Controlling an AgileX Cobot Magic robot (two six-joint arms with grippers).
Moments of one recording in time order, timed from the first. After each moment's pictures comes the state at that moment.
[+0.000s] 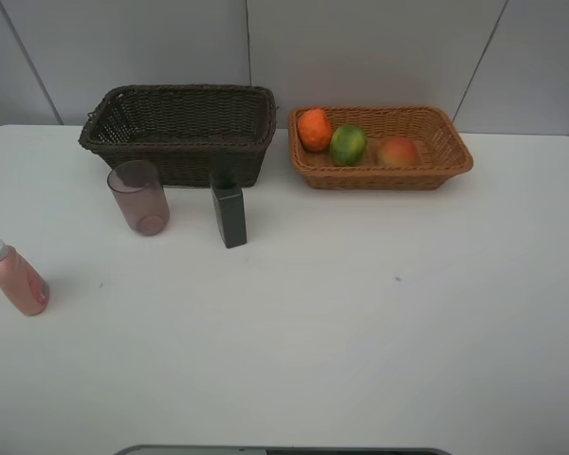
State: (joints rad) left arm -0.10 -0.01 -0.50 0.08 1.07 -0.07; right arm -0.03 0.00 -0.52 -0.12 1.06 0.04
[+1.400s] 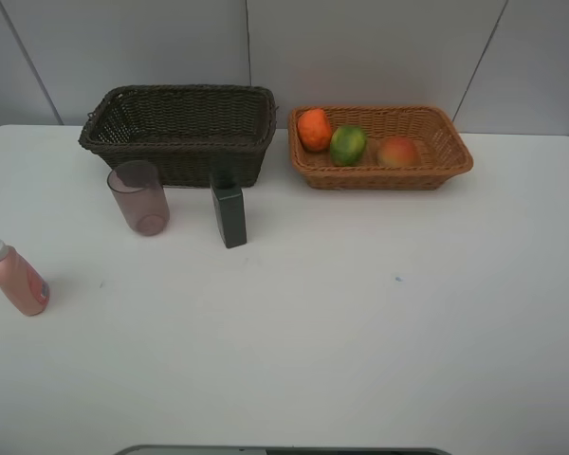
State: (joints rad) left arm -0.10 -0.01 -0.50 0.08 1.07 -0.07; right arm -0.03 0.00 -0.52 -0.10 1.06 0.03
